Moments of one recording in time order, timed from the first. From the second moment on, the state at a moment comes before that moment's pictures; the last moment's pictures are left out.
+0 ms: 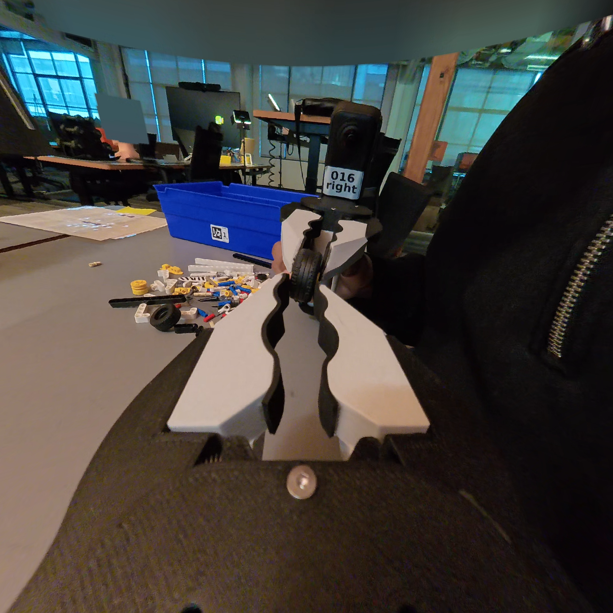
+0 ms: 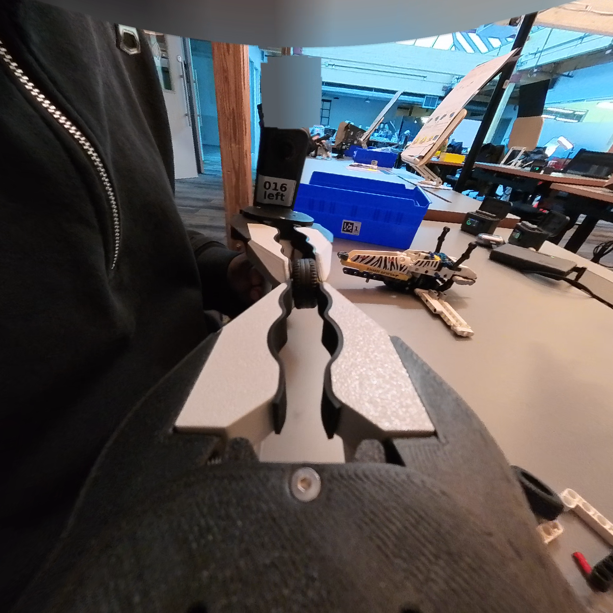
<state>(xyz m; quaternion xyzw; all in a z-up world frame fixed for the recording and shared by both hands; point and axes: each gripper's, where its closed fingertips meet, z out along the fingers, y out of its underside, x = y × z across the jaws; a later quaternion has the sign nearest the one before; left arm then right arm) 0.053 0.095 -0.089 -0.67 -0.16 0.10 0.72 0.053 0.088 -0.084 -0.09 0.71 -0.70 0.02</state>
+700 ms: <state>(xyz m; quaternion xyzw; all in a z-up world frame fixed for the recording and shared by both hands) 0.027 0.083 -0.078 -0.56 -0.31 0.15 0.75 0.023 0.080 -0.072 0.02 0.68 -0.73 -0.09</state>
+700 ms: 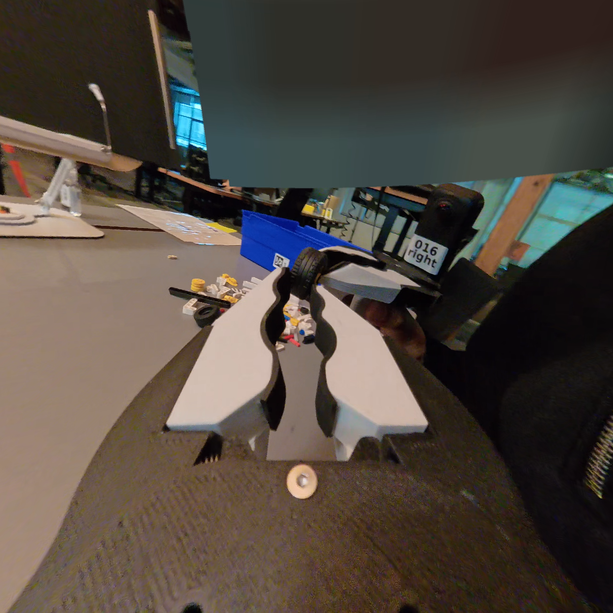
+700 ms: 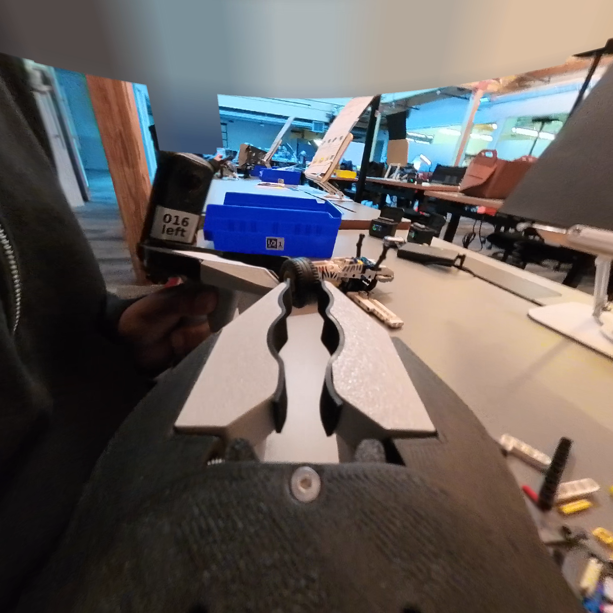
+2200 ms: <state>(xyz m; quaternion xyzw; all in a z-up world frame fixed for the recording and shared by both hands) 0.004 0.073 -0.122 -0.59 -0.44 0.06 0.67 0.002 0.073 -0.129 0.19 0.78 -0.58 -0.11</state>
